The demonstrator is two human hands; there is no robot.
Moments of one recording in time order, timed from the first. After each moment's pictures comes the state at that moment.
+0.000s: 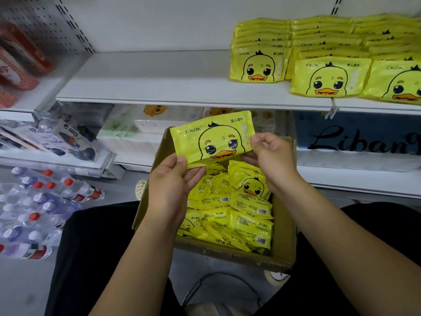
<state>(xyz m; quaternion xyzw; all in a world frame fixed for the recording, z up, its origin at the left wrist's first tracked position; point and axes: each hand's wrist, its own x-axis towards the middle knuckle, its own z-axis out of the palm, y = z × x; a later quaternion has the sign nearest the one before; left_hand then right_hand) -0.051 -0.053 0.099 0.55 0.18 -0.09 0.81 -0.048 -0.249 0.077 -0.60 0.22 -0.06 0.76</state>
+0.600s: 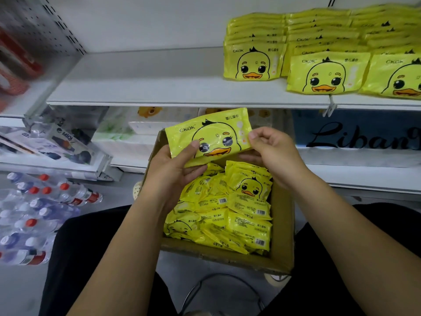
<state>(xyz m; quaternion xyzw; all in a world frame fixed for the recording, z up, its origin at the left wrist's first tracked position) -0.015 -0.064 0.103 0.59 0.14 -0.17 0.78 -0.038 -0.277 0.081 -0.63 0.18 -0.01 0.75</state>
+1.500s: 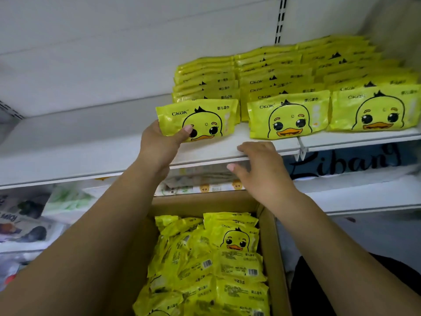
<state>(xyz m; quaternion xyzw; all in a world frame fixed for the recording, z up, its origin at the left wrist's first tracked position) 0.188 -0.196 0.107 0.77 -0.03 -0.12 0.62 0.049 -0.368 0.065 -0.93 0.15 -0.09 0.31</state>
